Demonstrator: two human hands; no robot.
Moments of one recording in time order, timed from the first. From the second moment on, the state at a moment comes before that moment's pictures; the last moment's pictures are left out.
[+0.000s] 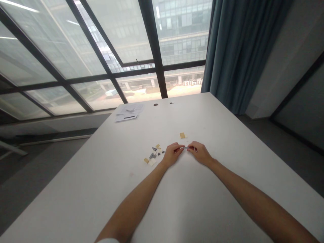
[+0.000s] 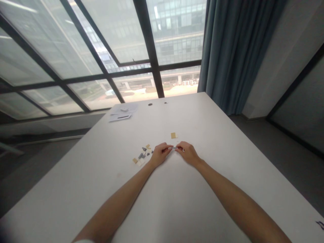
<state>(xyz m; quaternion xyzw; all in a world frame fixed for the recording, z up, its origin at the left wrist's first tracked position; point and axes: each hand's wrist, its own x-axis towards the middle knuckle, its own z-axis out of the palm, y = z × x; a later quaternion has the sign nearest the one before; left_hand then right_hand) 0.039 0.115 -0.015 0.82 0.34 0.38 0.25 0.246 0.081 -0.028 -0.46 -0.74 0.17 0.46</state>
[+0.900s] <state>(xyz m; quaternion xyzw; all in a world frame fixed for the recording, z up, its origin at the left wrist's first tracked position) 0.038 0.117 -0.015 0.80 0.36 0.42 0.25 0.248 0.082 -0.030 -0.43 -0.76 0.18 0.45</state>
